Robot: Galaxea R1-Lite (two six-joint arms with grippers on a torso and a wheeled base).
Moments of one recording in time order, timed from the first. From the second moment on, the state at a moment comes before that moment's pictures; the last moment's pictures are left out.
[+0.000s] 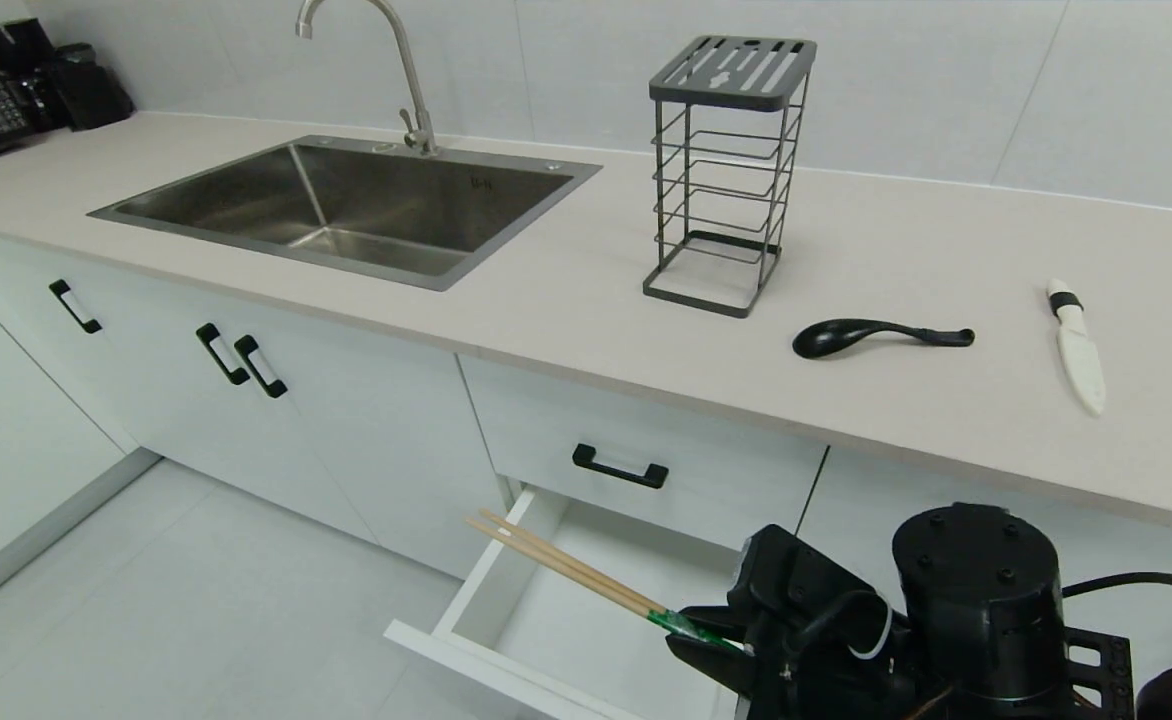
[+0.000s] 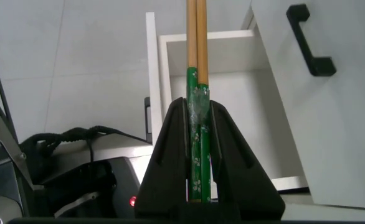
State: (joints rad) left arm 0.00 0.00 0.00 -0.05 -0.05 0.06; right arm 0.92 1.75 -0.49 -0.90 0.08 -0.25
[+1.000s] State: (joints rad) left arm 0.00 0.00 0.00 -0.05 -0.05 0.06; right arm 0.87 1.79 -0.63 -0.83 0.10 -0.41
